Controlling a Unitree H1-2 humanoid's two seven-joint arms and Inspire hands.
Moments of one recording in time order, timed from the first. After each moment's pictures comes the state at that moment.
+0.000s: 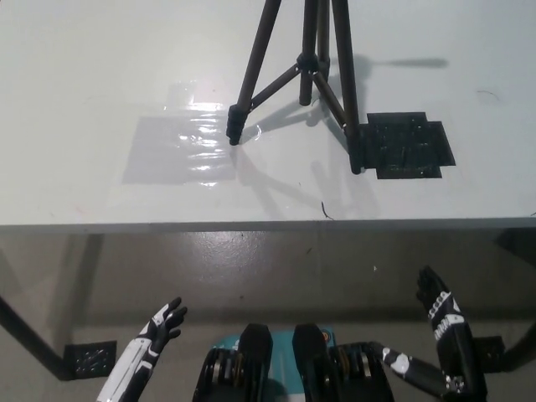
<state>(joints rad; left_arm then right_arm) 0.09 0.22 -0.10 0.03 0.04 -0.21 -0.13 0.04 -0.01 0.05 0.16 0.01 -0.40 0.02</state>
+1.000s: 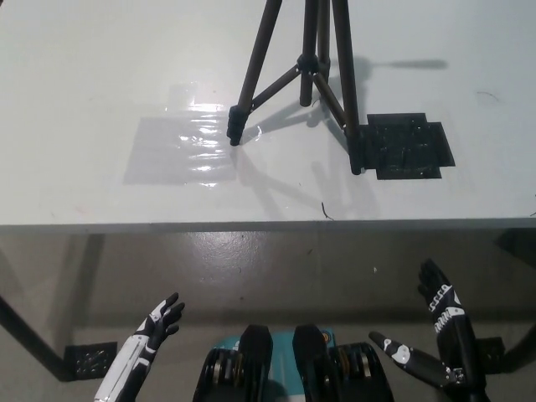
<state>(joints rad) 0.10 0.22 -0.09 0.03 0.03 -0.22 -0.13 0.02 -0.01 0.04 0.21 0.02 -0.42 0.02</state>
